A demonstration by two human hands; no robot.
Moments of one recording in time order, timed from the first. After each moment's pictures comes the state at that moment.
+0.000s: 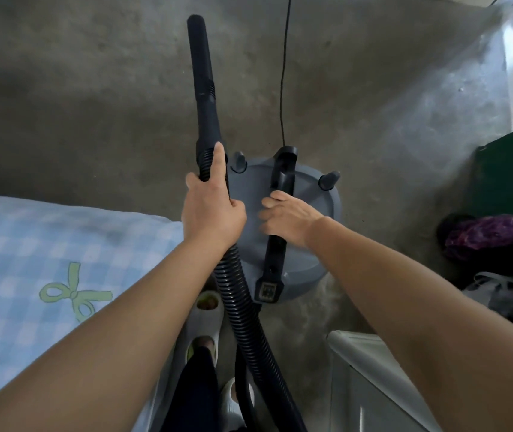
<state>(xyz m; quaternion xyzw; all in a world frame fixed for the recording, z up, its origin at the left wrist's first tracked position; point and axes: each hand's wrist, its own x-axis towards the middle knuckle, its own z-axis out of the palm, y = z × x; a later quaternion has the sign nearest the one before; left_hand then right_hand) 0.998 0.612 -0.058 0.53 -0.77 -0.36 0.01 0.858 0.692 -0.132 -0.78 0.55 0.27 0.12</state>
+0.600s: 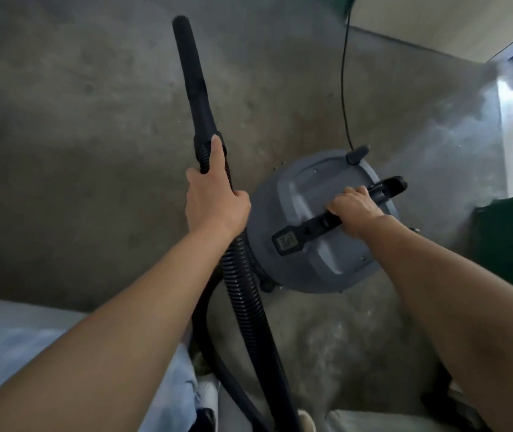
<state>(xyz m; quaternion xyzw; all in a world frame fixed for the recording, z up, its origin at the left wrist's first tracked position) 0.853 0.398 -0.069 0.55 -0.71 -0.43 0.04 0.639 0.530 -0.126 -0.55 0.74 0.34 0.20</state>
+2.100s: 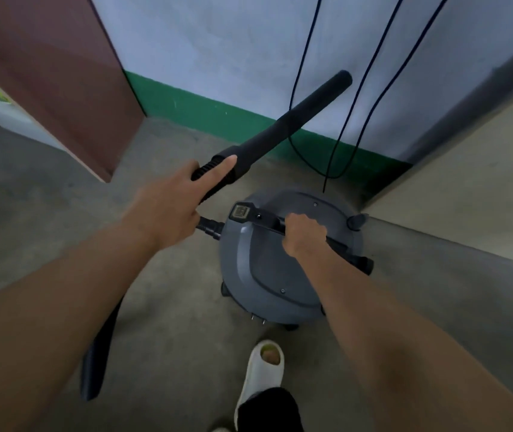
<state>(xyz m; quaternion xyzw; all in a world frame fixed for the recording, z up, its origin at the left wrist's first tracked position) 0.384 -0.179 -0.014 0.32 -0.94 -0.09 -0.02 0.178 -0.066 -0.124 -0.45 0.86 0.09 0.24</state>
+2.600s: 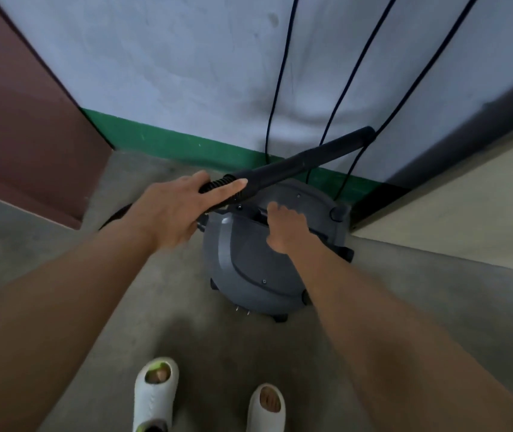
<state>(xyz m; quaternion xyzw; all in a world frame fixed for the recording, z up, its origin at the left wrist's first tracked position) 0.263 -0.326 -0.033 0.17 -0.98 -0.04 -0.07 0.076 -0.203 -0.118 -0.48 0.82 0.08 0.29</state>
